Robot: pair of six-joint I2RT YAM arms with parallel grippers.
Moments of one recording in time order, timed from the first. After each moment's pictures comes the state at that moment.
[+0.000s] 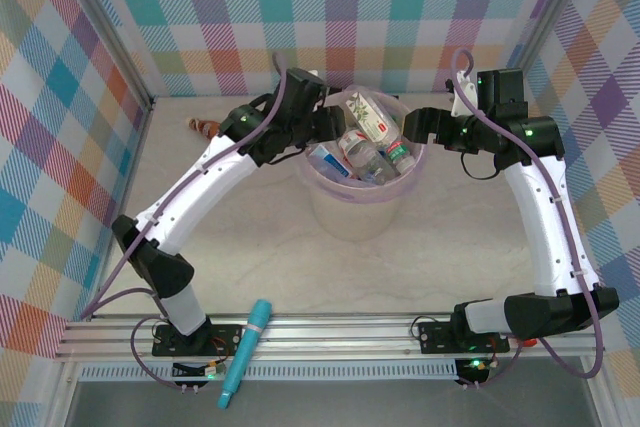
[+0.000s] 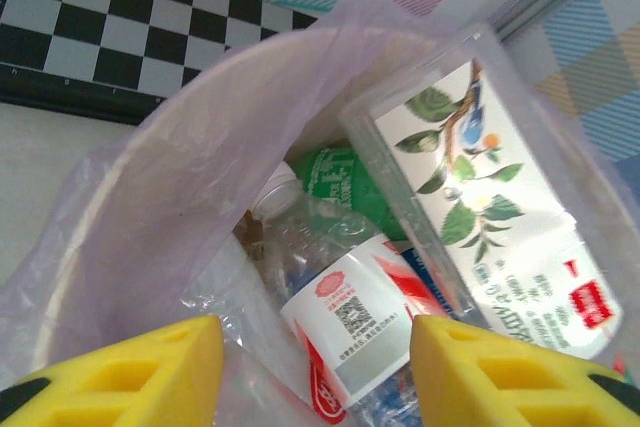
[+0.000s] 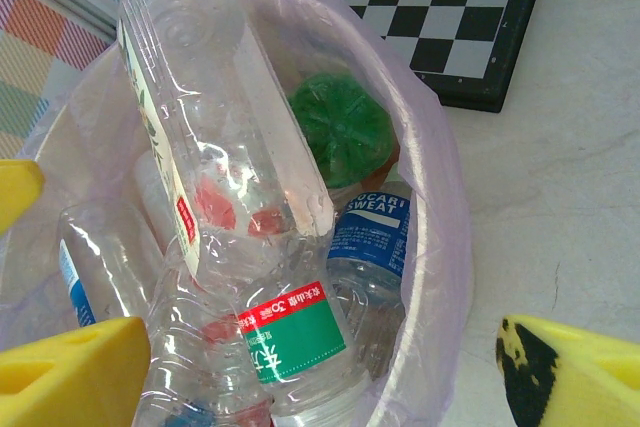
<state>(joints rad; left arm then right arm) -0.74 1.71 1.98 -0.92 -0.14 -0.66 0.17 1.34 1.70 -1.11 -0.36 0.28</state>
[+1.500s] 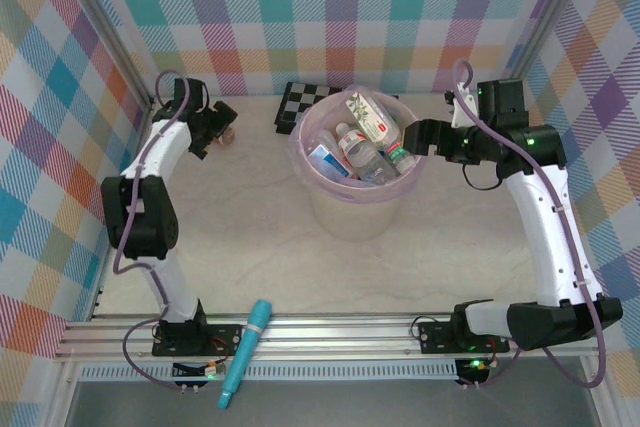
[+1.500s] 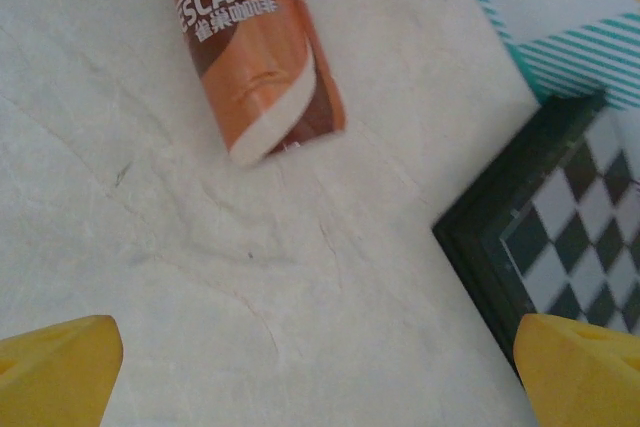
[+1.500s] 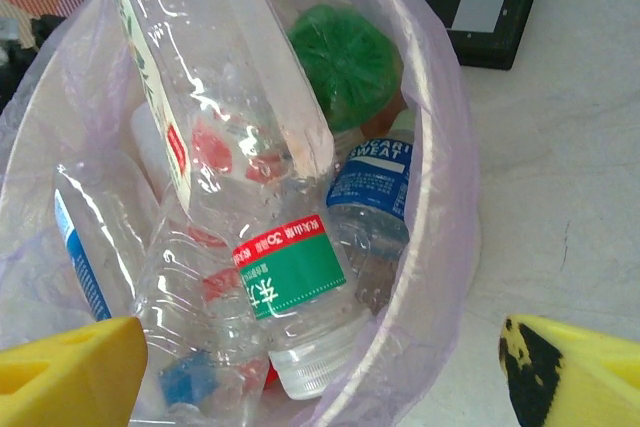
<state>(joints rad) 0.02 1.92 1.62 -0.62 0.08 -0.86 0.17 1.29 1.63 -1.15 -0.39 0.27</state>
